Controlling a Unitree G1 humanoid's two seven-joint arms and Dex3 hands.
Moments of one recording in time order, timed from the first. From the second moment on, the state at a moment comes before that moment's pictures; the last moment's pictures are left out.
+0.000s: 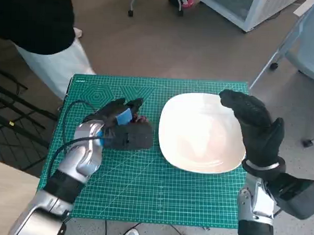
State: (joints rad) left arm -0.76 0.35 -0.38 0.53 0.75 0.31 -0.44; right arm -0.49 -0.12 -0.18 0.42 0.40 -0.66 0.61
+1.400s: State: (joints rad) left arm -0.98 0.24 -0.47 1.12 0.69 0.19 -0.32; right arm -0.49 -0.12 -0.19 0.43 0.39 -0.66 0.61
